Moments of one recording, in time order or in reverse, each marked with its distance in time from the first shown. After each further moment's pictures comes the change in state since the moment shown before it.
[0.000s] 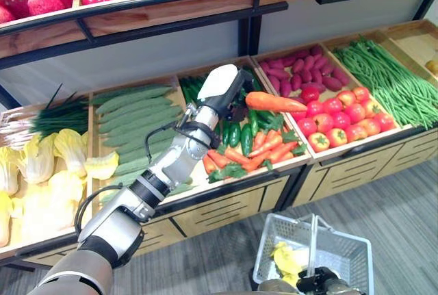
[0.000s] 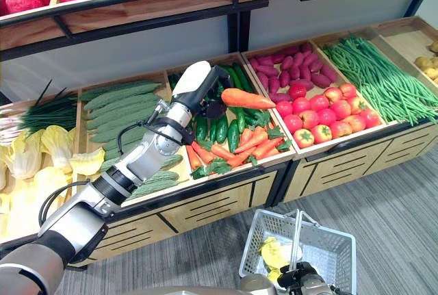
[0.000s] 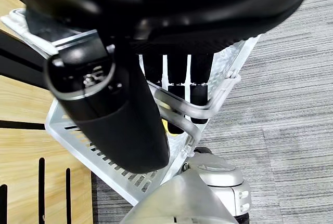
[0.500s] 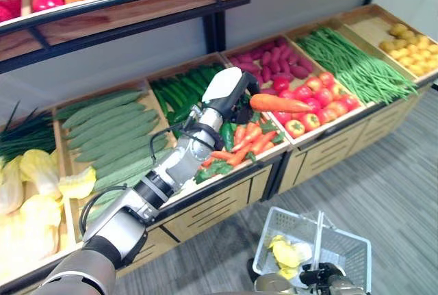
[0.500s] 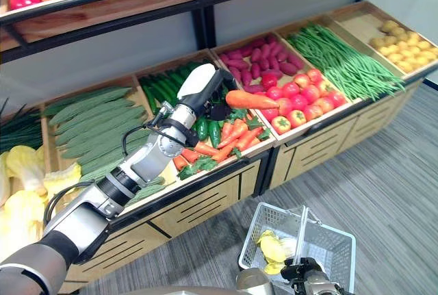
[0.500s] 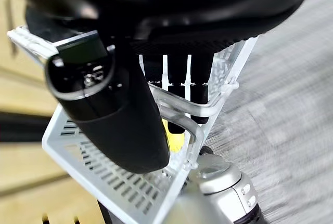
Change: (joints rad) left arm -0.004 -0.043 -0.015 0.011 -0.027 -0.001 -0.005; right arm -0.023 -0.017 -0.106 -0.037 0.072 -0.005 -0.026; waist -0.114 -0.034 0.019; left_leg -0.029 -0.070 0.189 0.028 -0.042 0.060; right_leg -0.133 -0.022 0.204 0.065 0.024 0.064
